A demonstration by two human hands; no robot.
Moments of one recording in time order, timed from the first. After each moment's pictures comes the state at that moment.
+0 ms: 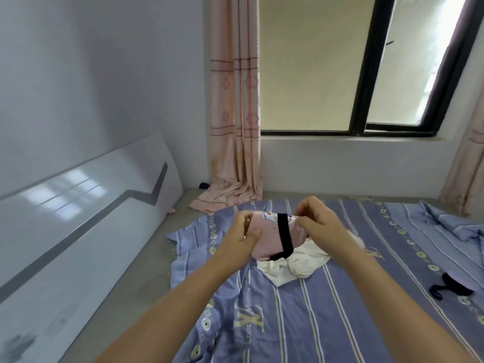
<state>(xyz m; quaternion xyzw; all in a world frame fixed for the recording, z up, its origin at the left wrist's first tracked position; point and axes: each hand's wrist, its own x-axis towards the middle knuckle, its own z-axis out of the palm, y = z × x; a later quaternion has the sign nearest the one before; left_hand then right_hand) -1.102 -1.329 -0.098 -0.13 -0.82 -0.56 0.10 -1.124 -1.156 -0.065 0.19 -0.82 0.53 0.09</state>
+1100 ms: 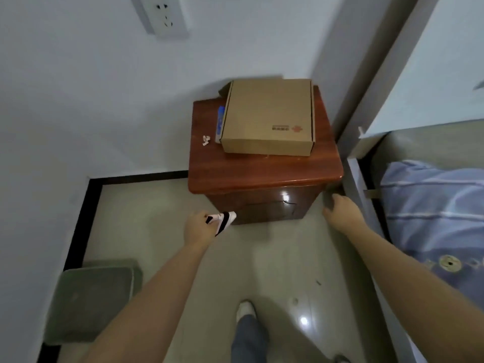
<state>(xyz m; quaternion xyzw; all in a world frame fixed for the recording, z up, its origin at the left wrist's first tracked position) -0.308 -1.552 -0.474 0.81 -0.47 -0.32 0.12 -0.591 -1.580 -0.486 0.53 -0.77 0.02 -0.35</state>
